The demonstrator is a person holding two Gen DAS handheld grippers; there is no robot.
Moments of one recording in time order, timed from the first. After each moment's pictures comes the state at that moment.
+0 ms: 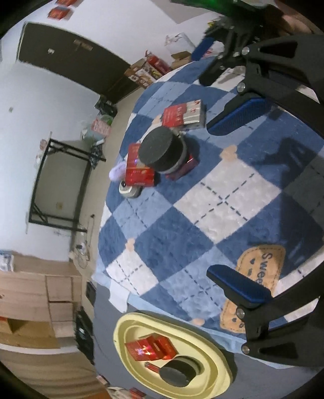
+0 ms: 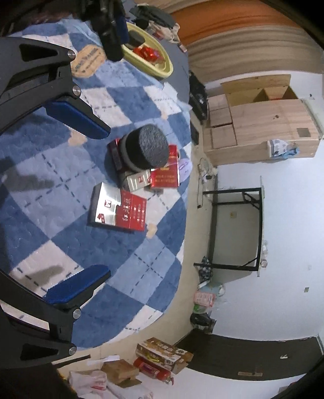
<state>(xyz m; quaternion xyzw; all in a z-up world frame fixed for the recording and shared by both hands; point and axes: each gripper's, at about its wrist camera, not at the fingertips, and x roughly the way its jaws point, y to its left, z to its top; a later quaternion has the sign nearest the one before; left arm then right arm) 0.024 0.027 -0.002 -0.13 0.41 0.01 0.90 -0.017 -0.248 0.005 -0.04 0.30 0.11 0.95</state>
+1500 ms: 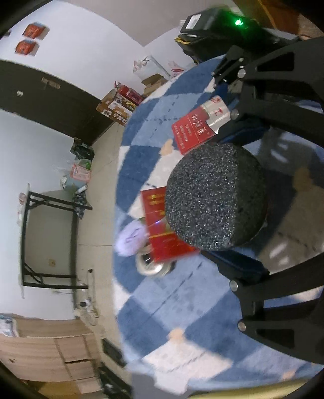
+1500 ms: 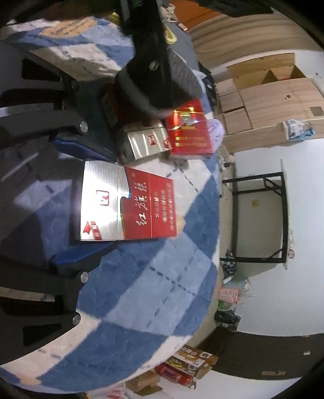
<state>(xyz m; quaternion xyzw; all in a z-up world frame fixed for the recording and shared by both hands) 0.141 -0.023 -0.013 -0.06 0.42 -0.14 0.90 0.098 -0.247 -0.077 -0.02 0.34 0.09 0.93</state>
